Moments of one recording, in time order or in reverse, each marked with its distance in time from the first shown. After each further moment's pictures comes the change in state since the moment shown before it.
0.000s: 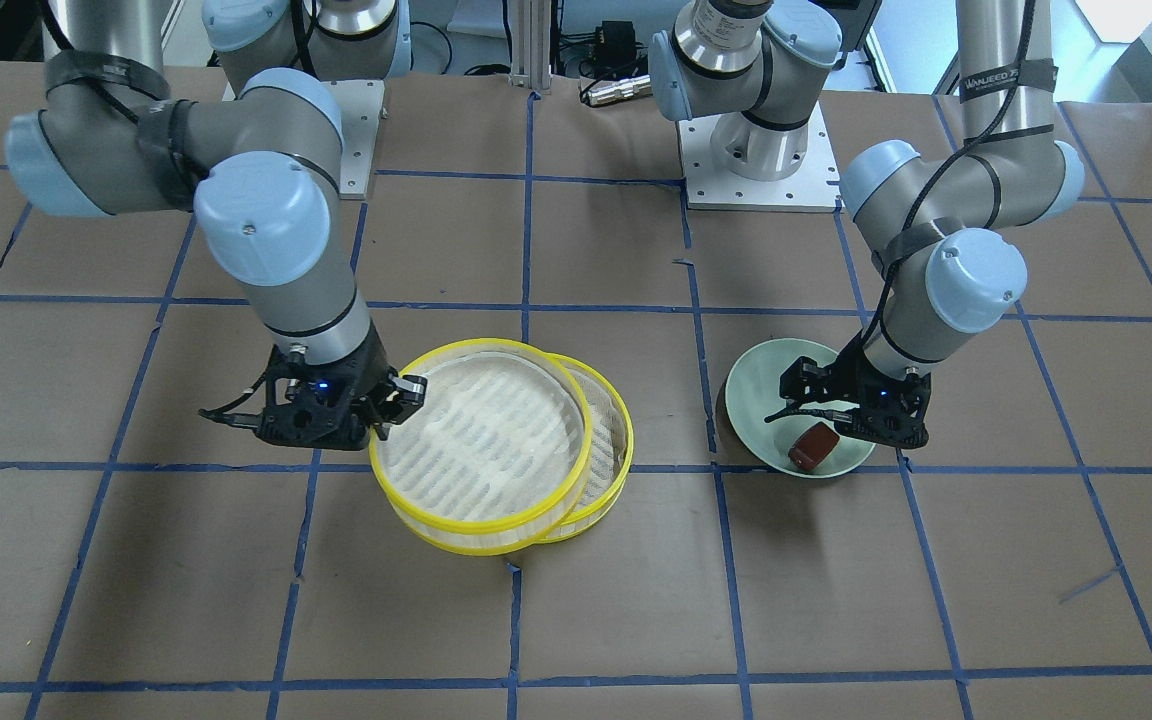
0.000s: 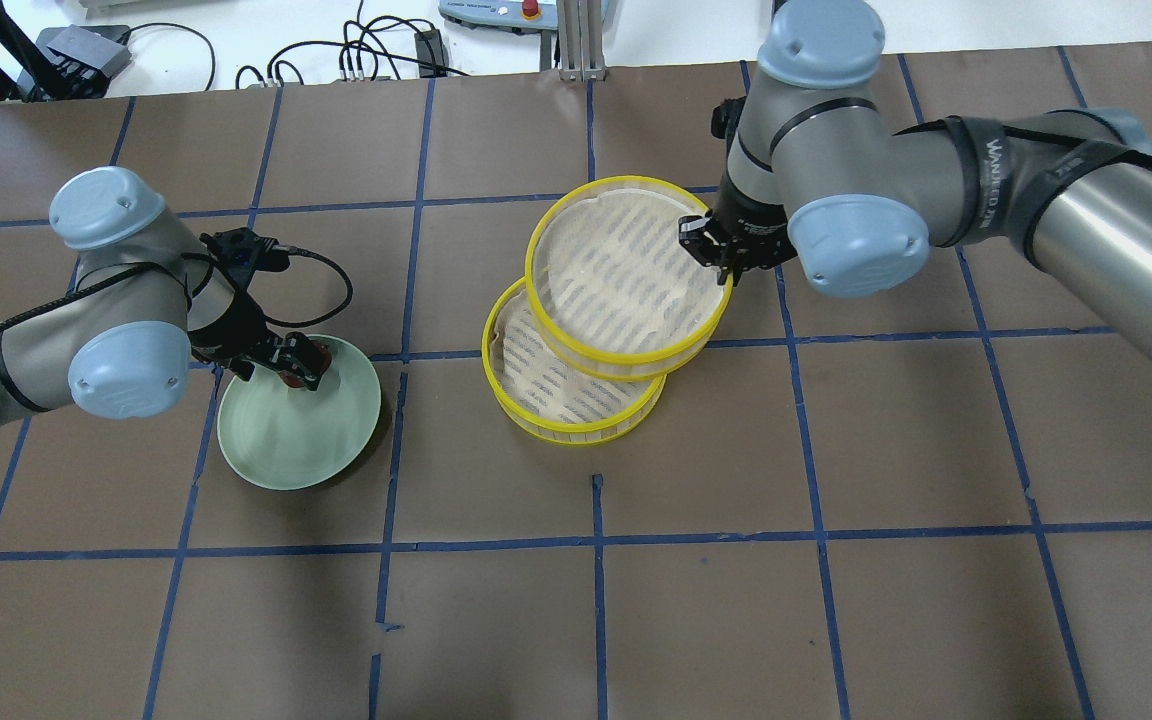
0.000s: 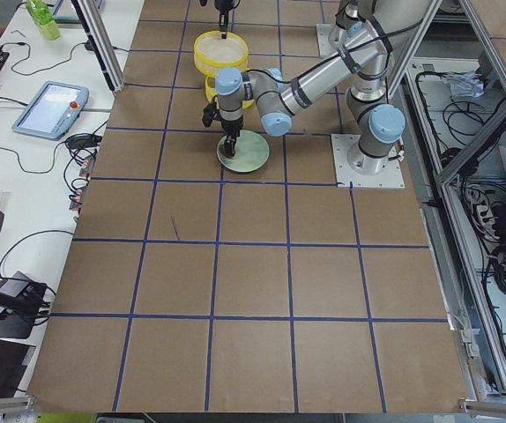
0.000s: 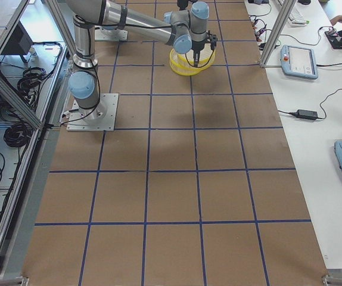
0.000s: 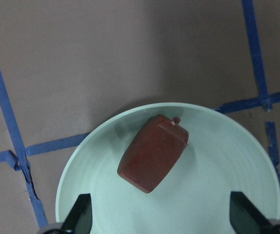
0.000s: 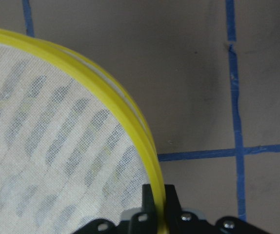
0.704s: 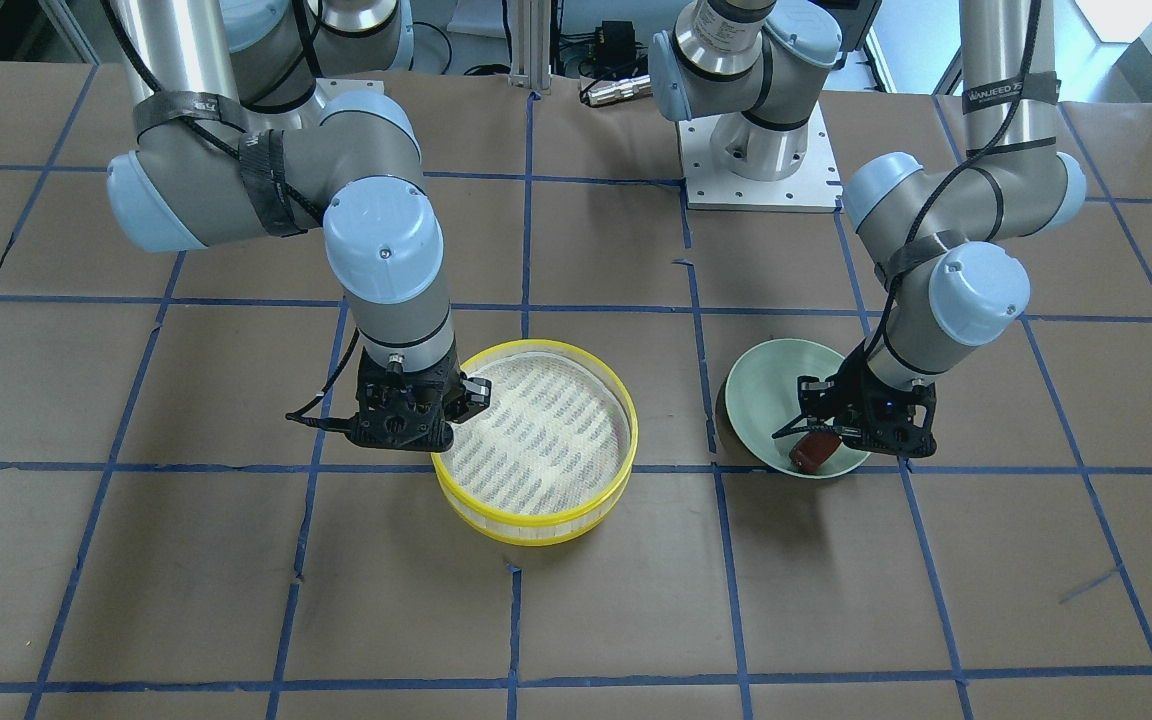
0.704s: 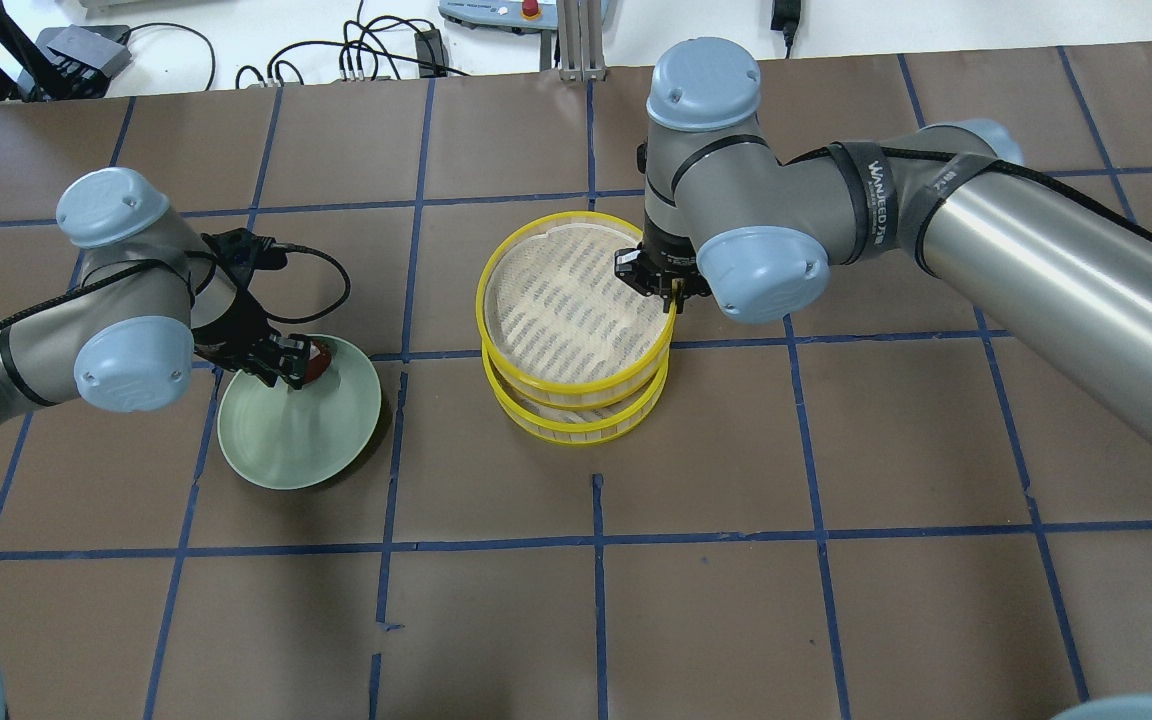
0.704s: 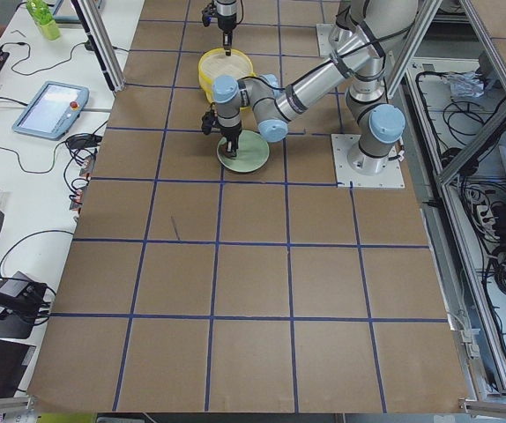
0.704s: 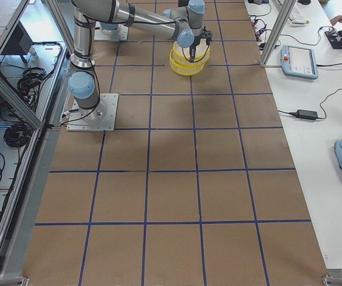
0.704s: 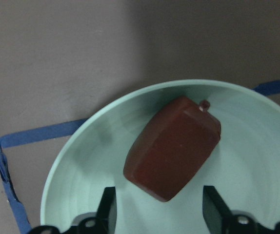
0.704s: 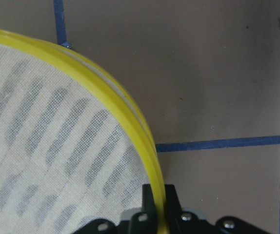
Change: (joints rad) left arm -0.002 -0.004 0.030 0.005 0.001 -0.080; right arm 0.092 0.061 -0.024 0.007 -0.056 0.062
